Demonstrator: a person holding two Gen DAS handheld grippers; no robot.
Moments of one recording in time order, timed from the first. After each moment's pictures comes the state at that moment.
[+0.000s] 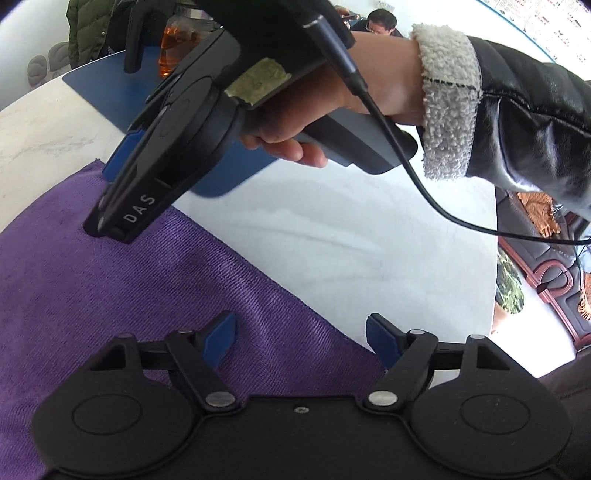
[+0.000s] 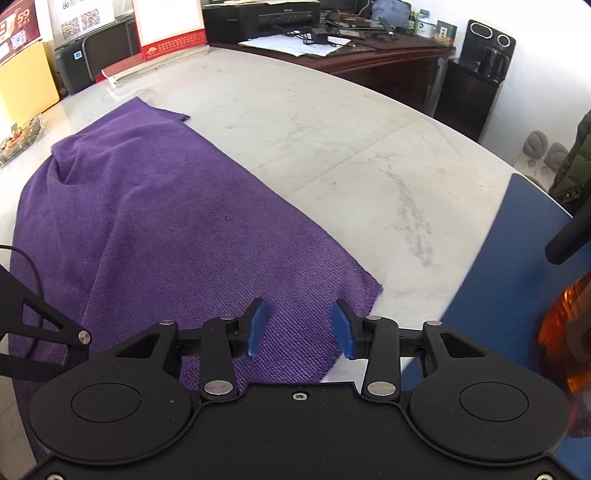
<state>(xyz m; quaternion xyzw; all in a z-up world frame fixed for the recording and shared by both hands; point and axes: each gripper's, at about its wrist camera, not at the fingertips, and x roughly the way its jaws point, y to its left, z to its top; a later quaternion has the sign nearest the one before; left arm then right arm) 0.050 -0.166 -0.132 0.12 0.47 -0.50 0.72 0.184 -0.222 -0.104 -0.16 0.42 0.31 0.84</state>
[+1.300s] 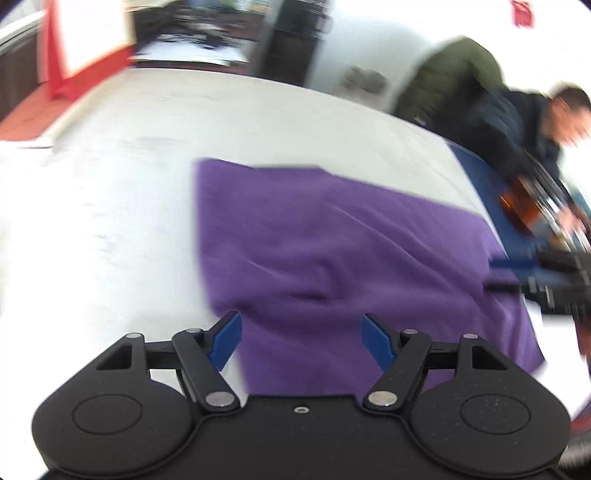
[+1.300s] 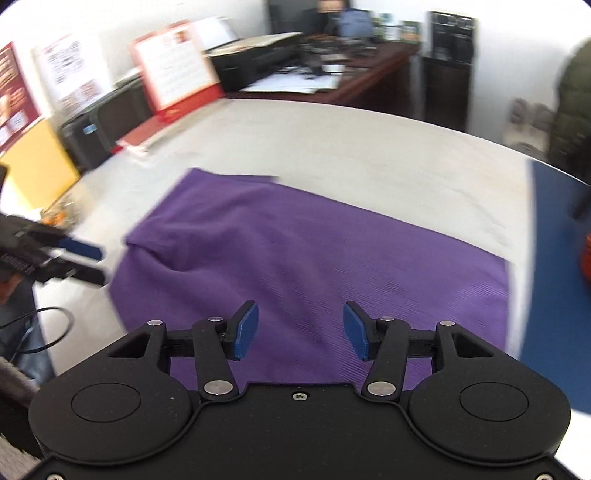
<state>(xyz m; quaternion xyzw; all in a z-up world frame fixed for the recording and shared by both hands) 0.019 0.206 -0.062 -0.11 0.47 -0.08 0.88 0.087 -0.101 -0.050 -0.05 0.42 0.33 0.85</state>
